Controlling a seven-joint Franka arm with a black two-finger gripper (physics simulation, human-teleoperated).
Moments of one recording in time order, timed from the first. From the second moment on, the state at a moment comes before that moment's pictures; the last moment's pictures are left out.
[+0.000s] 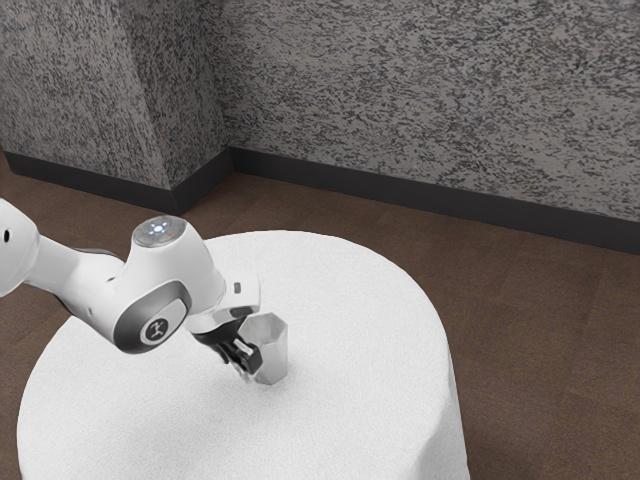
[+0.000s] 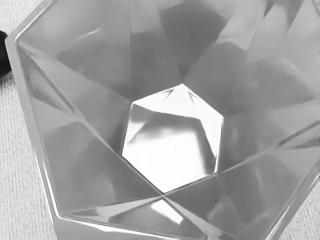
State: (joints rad) arm -0.35 -0.02 0.20 -2.57 0.06 2.77 -0.02
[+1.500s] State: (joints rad) arm -0.15 -0.21 0.29 -2.85 0.34 3.09 -0.05
